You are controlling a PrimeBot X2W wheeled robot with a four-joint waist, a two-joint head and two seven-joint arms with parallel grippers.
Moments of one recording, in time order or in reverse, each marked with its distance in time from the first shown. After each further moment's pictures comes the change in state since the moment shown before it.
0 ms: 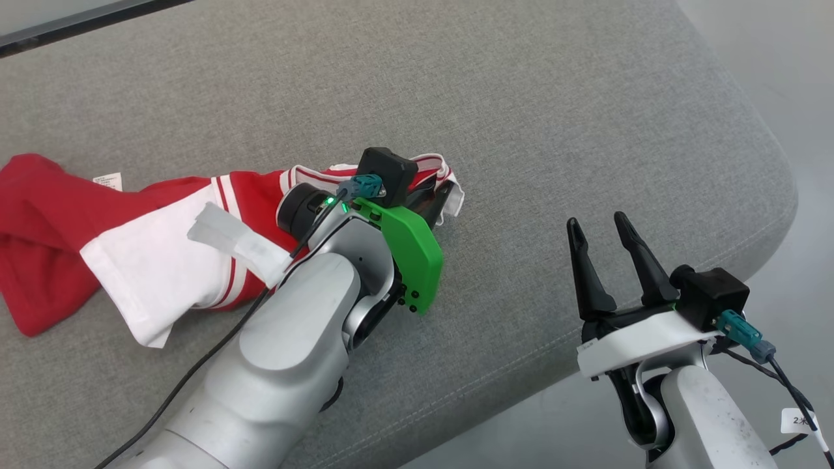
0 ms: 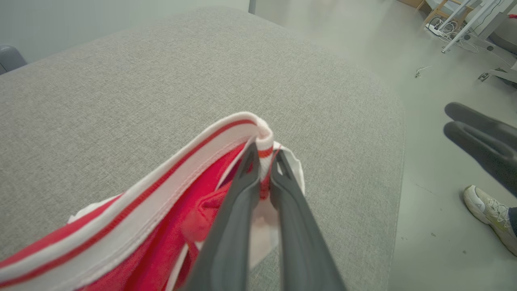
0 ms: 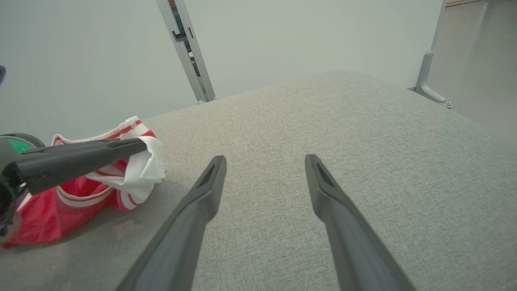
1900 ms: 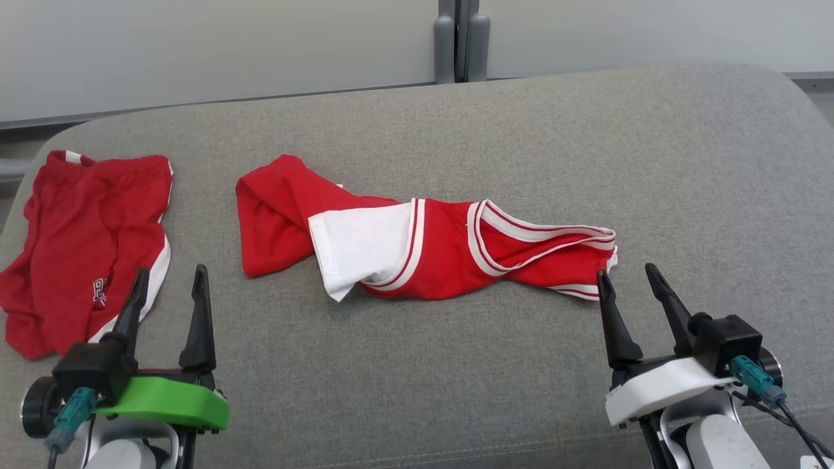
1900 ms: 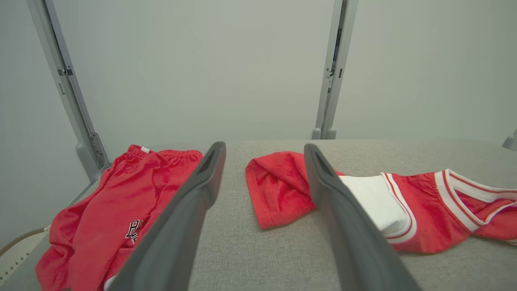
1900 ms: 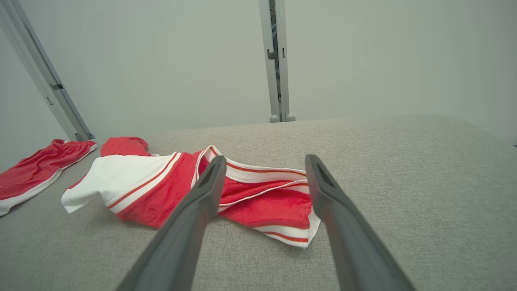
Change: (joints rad) left arm 0.642 0.379 0.426 -0.493 0.002 0.277 -0.373; right arm 0.125 0.002 -0.089 -0.023 -0.131 0.000 0.025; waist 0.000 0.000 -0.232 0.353
